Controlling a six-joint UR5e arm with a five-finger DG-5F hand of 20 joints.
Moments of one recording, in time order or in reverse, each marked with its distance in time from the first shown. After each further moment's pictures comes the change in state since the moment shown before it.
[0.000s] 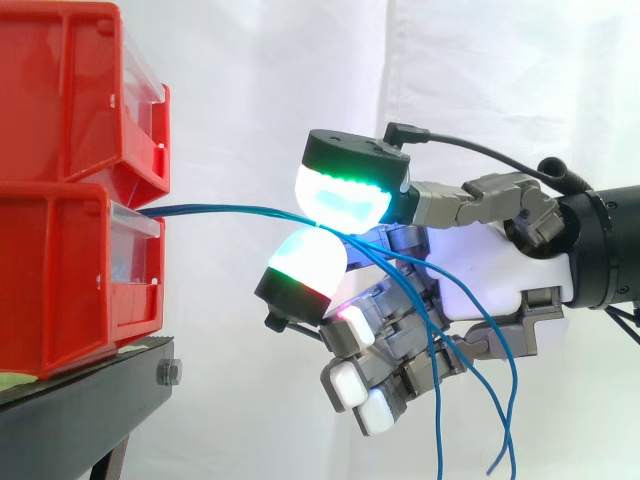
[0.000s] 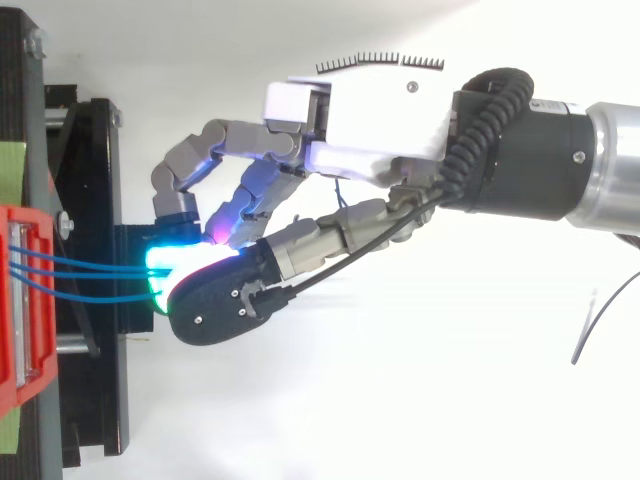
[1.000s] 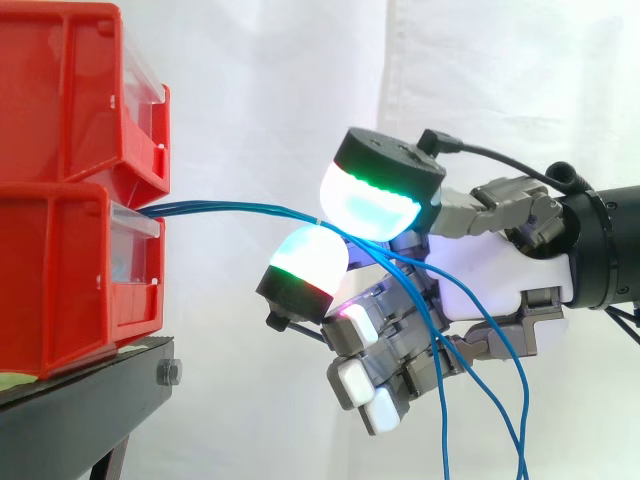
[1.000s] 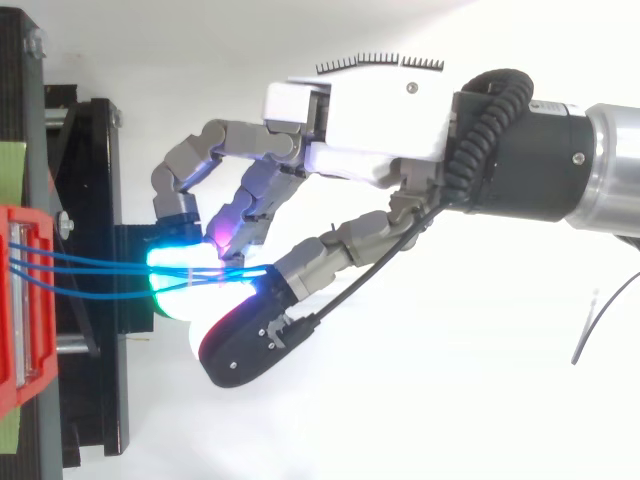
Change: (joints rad) arm 0.002 0.000 0.000 0.002 0.004 -0.003
